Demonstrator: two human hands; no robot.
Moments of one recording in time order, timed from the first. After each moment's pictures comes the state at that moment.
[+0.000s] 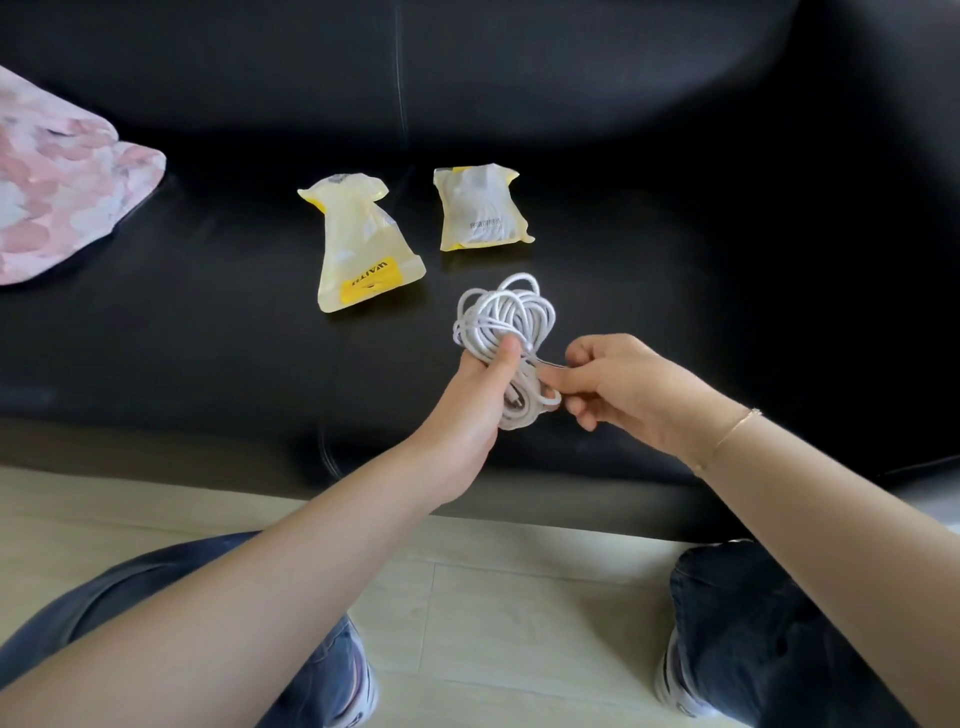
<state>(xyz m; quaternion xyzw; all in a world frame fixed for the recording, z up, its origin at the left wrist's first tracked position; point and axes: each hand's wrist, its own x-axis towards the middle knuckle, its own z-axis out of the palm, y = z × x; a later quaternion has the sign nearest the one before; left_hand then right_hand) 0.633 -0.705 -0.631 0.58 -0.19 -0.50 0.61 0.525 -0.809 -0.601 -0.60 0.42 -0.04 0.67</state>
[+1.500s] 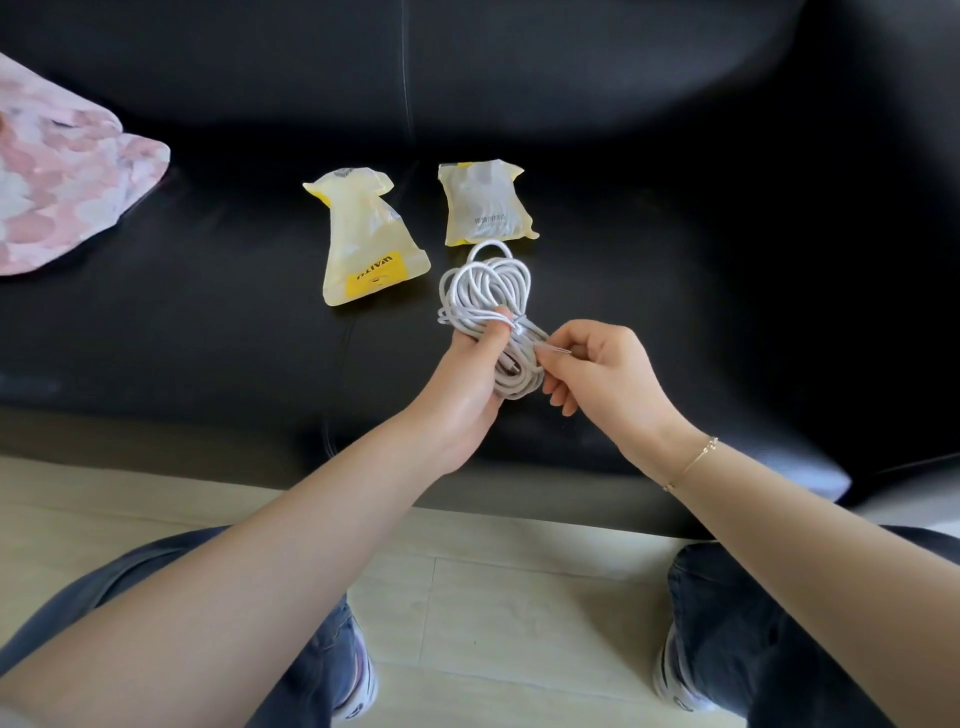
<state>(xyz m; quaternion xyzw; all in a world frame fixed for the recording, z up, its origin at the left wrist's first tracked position) 0.645 -0.710 -0.622 0.55 -0.18 -0.50 0.65 0.532 -0.790 -0.618 -0.72 0.39 -0.19 0.54</state>
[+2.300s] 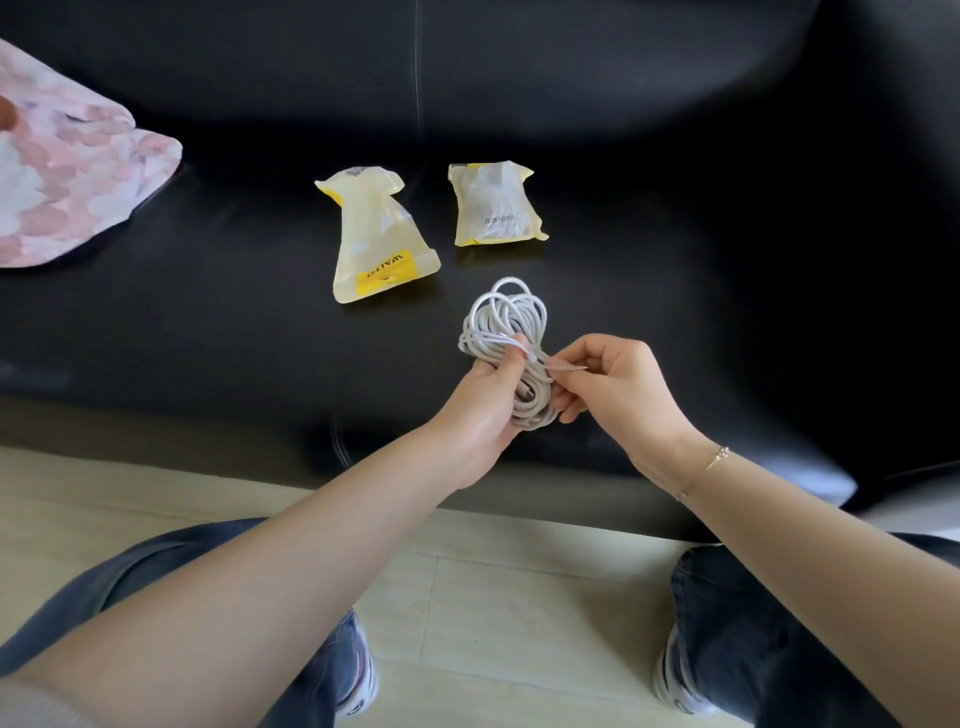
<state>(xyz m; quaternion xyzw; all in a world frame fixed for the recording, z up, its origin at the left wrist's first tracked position) 0.636 -0.705 -0.631 0.56 -0.10 -0.55 0.61 0.528 -0.791 -0.631 -0.68 0.39 -0.20 0.58</state>
